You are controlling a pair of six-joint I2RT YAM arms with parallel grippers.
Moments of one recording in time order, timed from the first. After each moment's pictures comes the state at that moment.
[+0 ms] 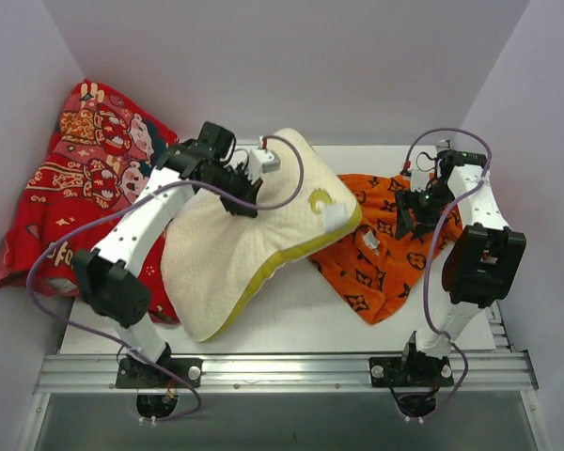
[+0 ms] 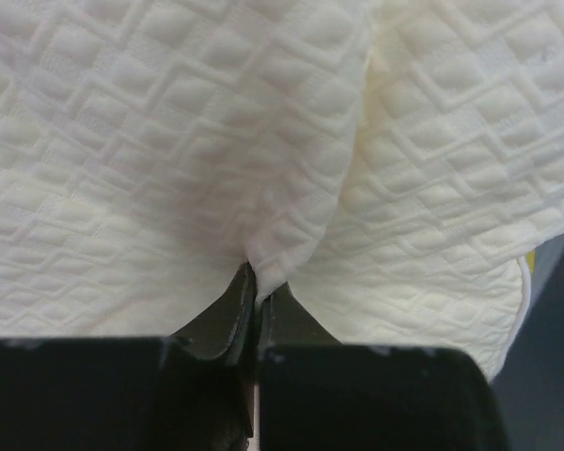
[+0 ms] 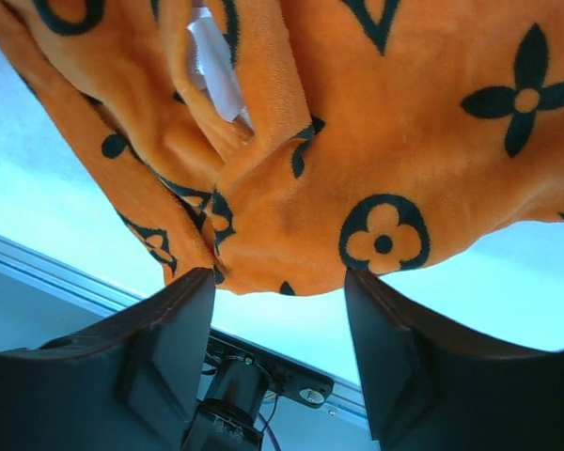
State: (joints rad) left arm -0.46 1.77 1.88 -1.09 0.51 0.41; right arm -0.17 1.82 1.56 -1.28 -0.33 -0.40
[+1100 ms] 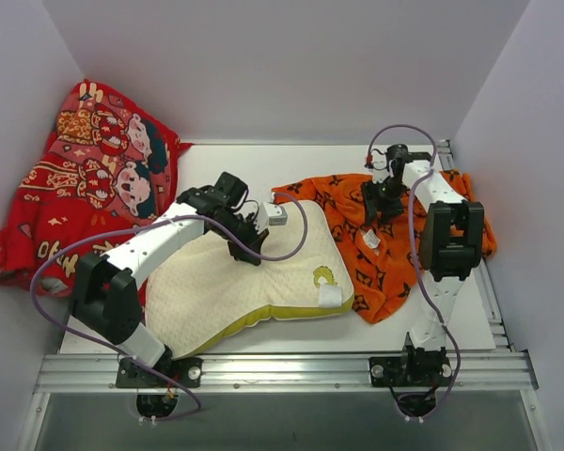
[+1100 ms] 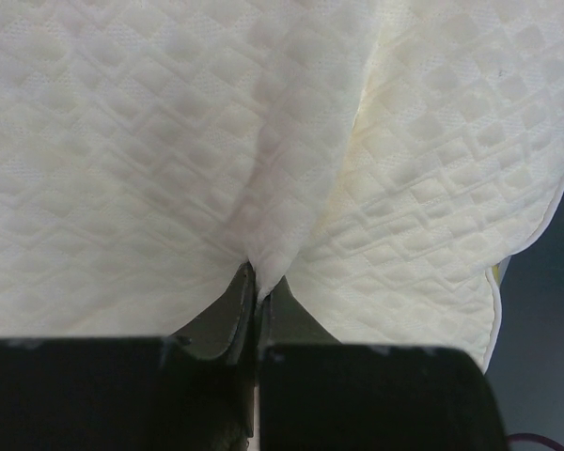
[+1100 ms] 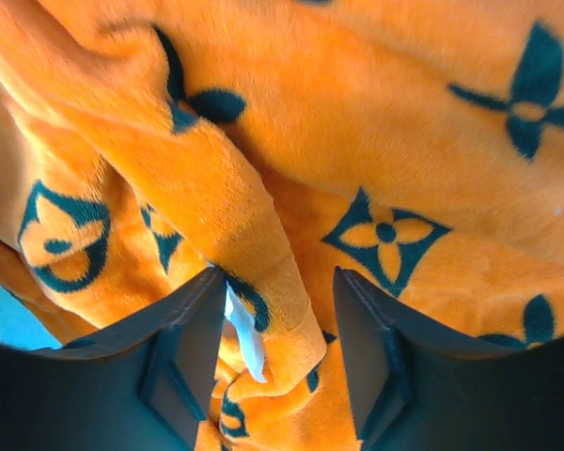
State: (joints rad) left arm -0.55 1.59 1.30 -0.90 0.60 0.50; right arm 0.04 2.05 1.62 -0.95 -0.21 -0.18
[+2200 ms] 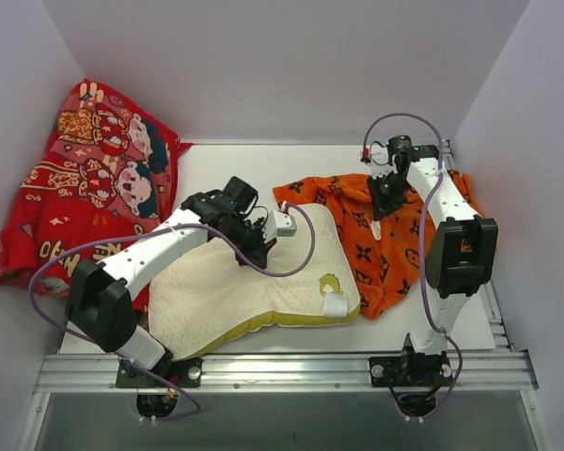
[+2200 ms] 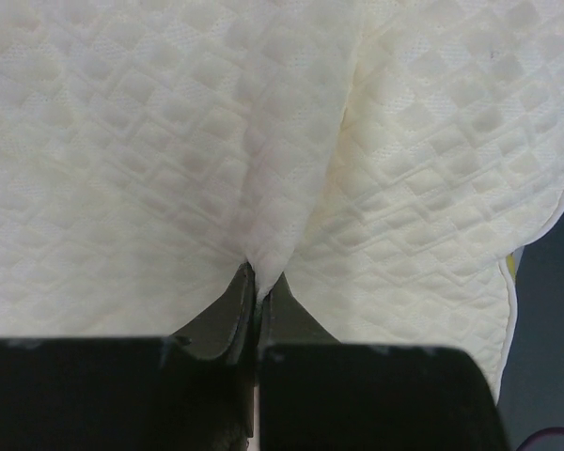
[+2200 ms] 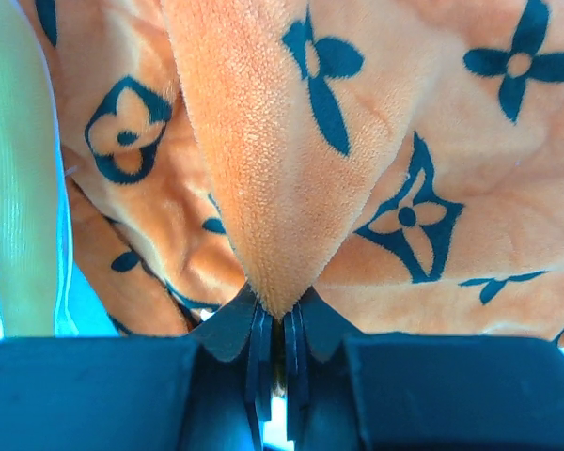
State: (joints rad) left arm -0.64 1.55 1.30 -0.90 0.56 0.55; right arm 0.09 1.89 1.62 -1.06 -0.18 -0.30
